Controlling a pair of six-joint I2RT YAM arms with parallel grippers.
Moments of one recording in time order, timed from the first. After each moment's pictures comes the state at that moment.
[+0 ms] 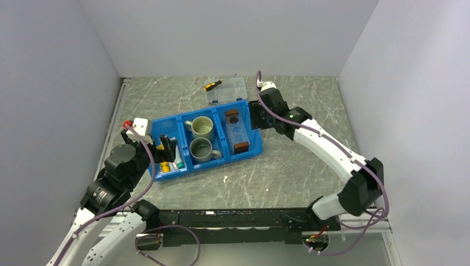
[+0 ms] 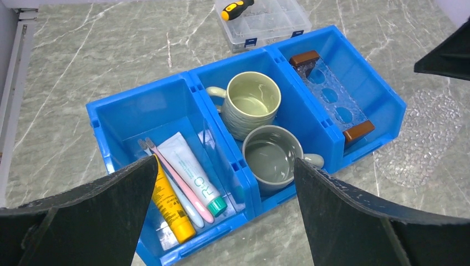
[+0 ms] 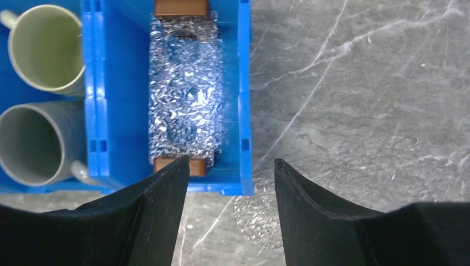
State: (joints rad) left arm -0.54 0.47 0.84 -0.60 -0.29 -0.21; right arm 0.63 1.41 1.29 -0.60 0.23 0.32
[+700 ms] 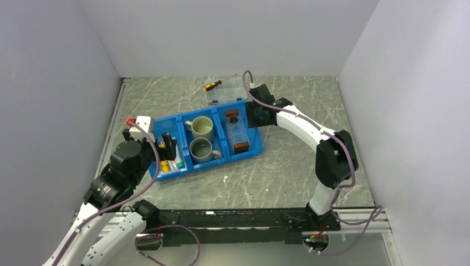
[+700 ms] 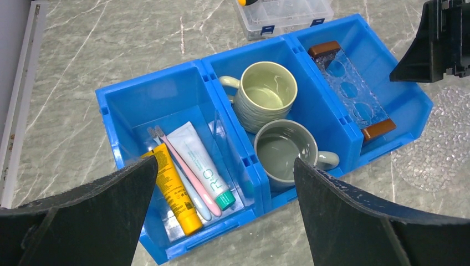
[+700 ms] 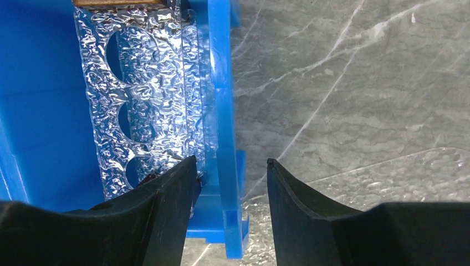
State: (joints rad) left arm -0.54 0.52 0.84 -0.62 -0.34 -0.23; right arm 0.54 1.75 1.40 -0.60 0.14 0.31
